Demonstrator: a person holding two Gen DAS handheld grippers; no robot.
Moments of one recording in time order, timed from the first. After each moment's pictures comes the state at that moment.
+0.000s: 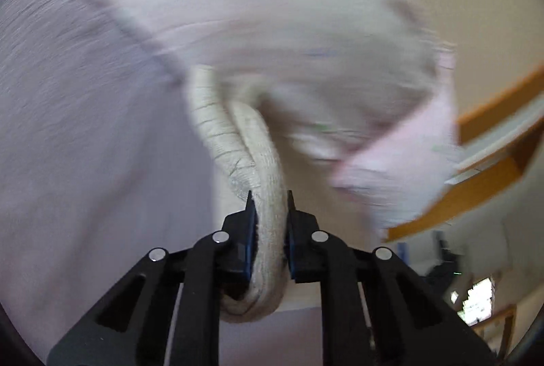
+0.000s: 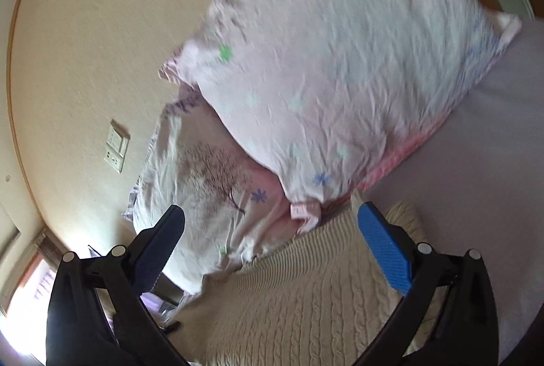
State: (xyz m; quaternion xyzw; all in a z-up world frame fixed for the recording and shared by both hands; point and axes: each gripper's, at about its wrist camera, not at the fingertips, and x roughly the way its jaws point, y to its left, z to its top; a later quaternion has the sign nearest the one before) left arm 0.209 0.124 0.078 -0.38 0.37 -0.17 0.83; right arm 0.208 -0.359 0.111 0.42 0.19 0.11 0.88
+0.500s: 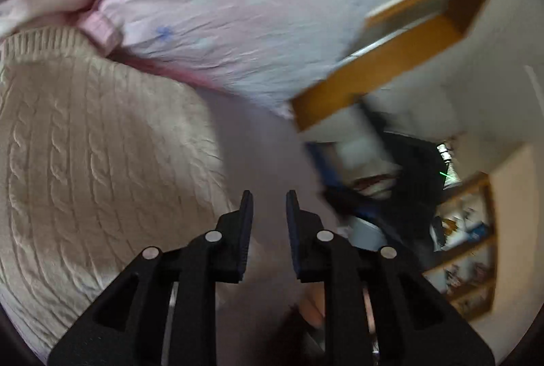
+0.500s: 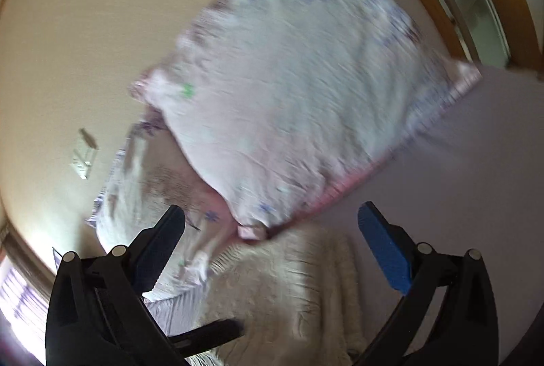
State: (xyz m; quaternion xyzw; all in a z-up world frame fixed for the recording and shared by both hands) left arm 0.250 -0.171 0.085 -0.25 0.44 -0.44 0.74; right arm 0.204 -0.405 0.110 0.39 0.26 0.02 0.88
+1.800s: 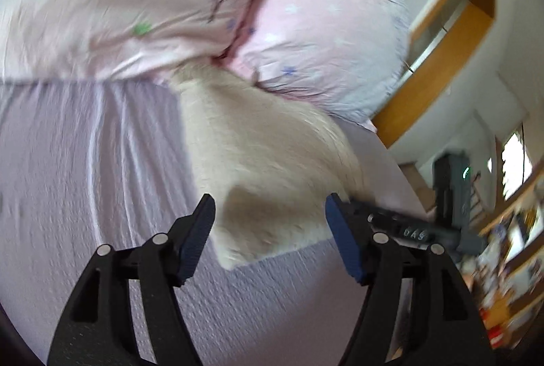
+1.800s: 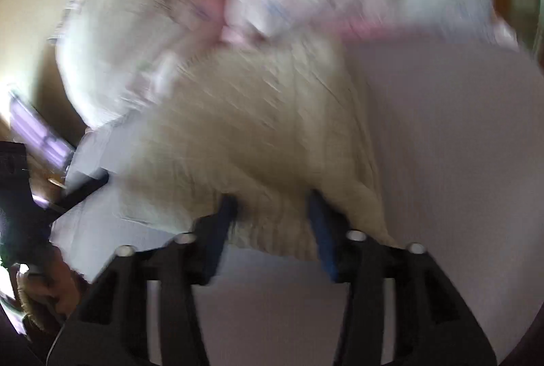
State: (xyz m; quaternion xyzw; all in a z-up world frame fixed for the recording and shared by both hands) left arm 0.181 -0.048 0.067 -0.16 0.41 -0.28 0.85; right arm 0.171 -0.321 0.056 0.22 0.49 0.11 0.84
